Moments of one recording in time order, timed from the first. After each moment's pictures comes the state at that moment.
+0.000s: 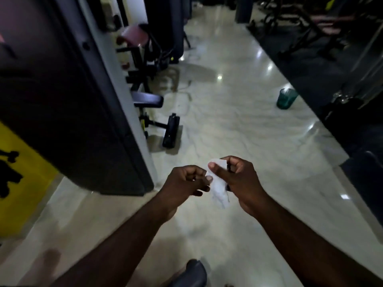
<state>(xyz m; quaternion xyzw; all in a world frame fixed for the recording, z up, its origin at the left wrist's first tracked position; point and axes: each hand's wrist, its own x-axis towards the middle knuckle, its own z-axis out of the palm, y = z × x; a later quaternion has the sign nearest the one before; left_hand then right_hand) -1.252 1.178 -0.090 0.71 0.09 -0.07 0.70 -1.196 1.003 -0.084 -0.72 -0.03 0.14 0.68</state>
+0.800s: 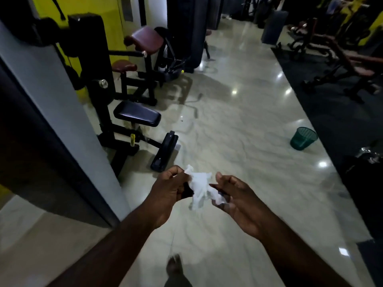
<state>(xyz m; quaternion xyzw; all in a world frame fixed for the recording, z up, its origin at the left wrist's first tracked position) -0.897 1.215 -0.115 0.55 0.21 0.04 0.81 -0.825 1.024 -0.103 -0.64 -0.01 0.35 0.69</state>
